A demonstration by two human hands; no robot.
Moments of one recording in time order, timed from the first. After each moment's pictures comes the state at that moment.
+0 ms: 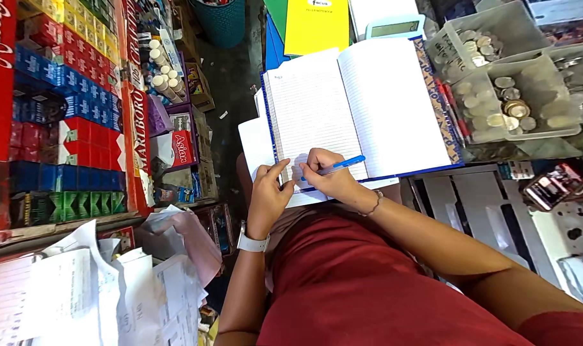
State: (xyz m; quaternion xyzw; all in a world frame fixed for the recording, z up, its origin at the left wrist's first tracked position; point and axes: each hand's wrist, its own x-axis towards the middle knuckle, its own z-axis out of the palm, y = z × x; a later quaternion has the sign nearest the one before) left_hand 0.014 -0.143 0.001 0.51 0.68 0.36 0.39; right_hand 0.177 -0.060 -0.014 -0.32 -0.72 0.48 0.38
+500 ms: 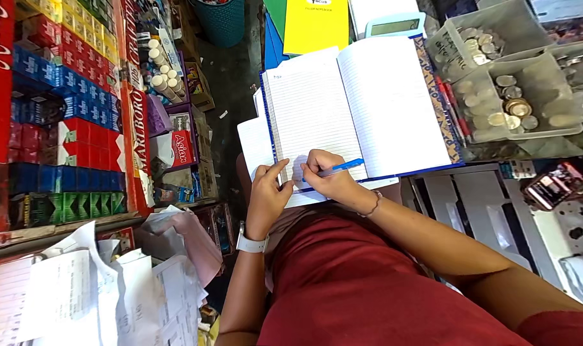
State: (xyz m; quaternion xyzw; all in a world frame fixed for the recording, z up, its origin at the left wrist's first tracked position) left_hand 0.013 -0.144 -0.002 0.51 0.68 0.36 0.38; right_hand 0.176 -0.061 -0.016 -0.31 -0.74 0.45 0.39
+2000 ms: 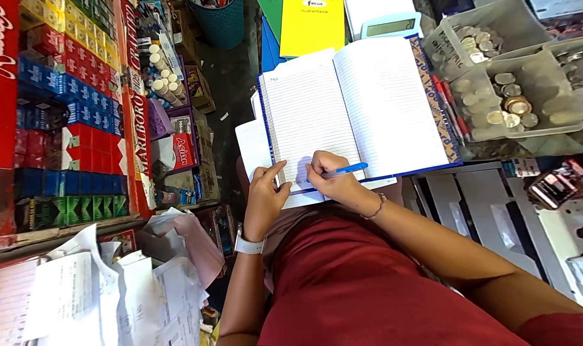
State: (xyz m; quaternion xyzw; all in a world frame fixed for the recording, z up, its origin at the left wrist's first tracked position) left_hand 0.011 -0.145 0.000 0.52 0.68 0.35 0.38; right_hand 0.188 -0.062 -0.016 -0.33 -0.75 0.43 0.39
